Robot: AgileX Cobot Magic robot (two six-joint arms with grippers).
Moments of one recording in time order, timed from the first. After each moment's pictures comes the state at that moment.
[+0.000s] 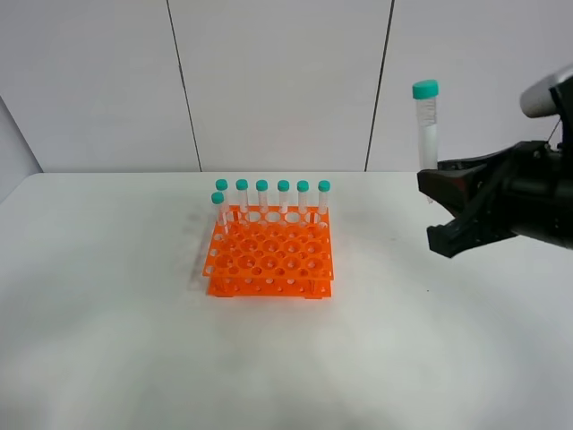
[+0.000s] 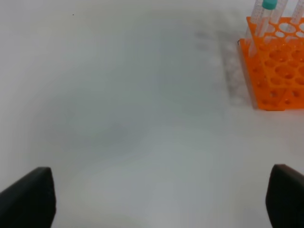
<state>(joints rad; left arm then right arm) 0.00 -0.01 -0.50 -0.05 1.07 0.04 0.48 0.89 -0.51 -0.09 0.01 -0.07</state>
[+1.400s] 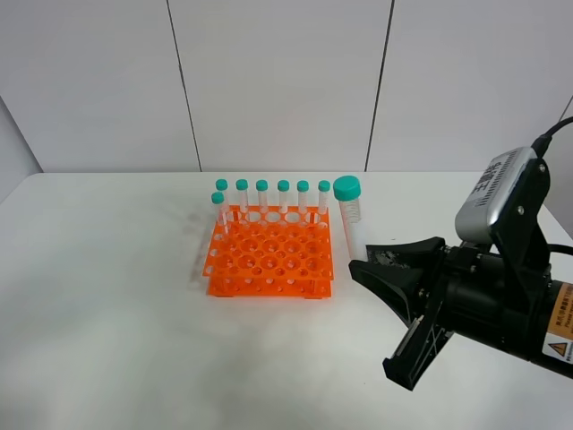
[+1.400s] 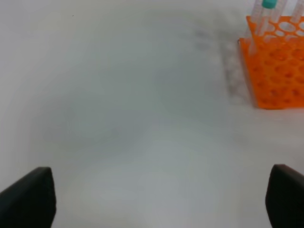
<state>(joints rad) 0.00 -0.01 -0.50 -0.05 1.07 0.05 0.74 0.95 -0.33 -0.24 -0.25 0.07</state>
